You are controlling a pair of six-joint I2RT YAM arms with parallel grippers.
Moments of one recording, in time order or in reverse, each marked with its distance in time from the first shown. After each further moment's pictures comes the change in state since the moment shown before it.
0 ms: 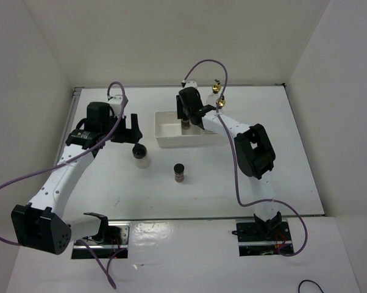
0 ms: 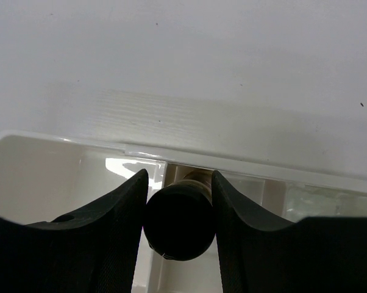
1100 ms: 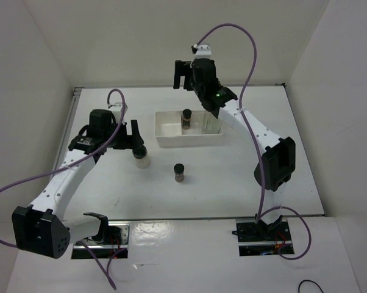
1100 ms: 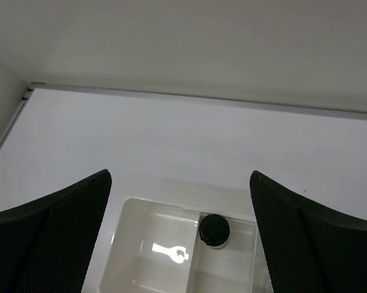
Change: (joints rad) left arm -0.008 -0.034 -0.085 0.008 0.014 -0.062; right arm 0.005 -0.233 0.167 -0.043 0.032 -0.049
